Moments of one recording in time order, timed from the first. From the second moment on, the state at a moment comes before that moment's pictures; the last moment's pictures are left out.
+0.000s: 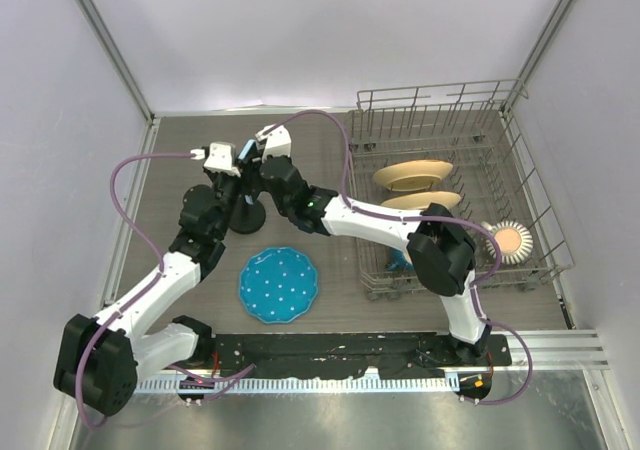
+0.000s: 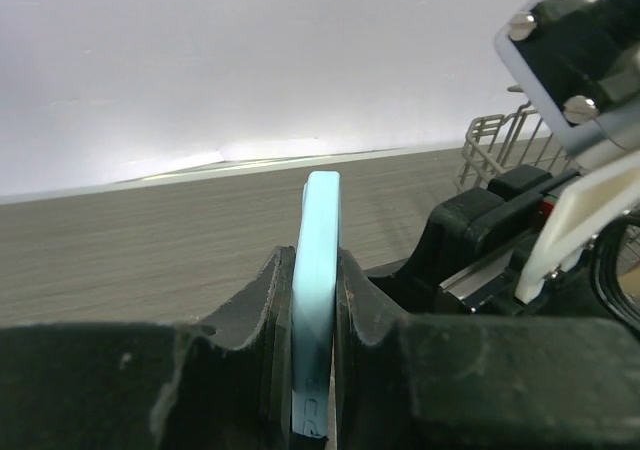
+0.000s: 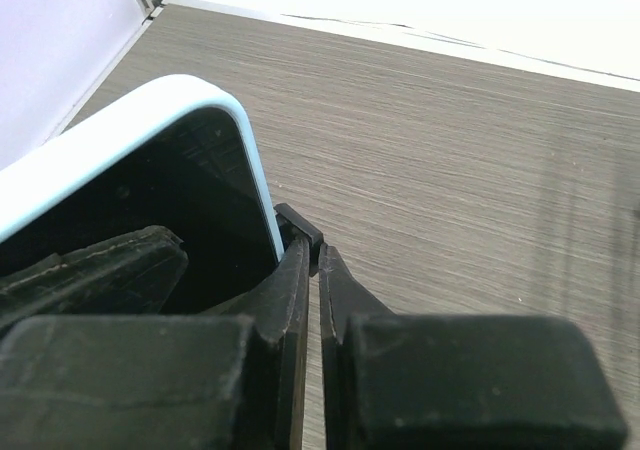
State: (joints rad) left arm -0.39 1.07 0.61 0.57 -0.19 -0.02; right arm 1.01 2.02 1.62 0.20 0.62 0.23
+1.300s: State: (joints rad) left arm -0.21 1.13 0.58 0.69 0.13 0.03; right arm 1.00 1.93 2.02 -0.39 0.26 0.34
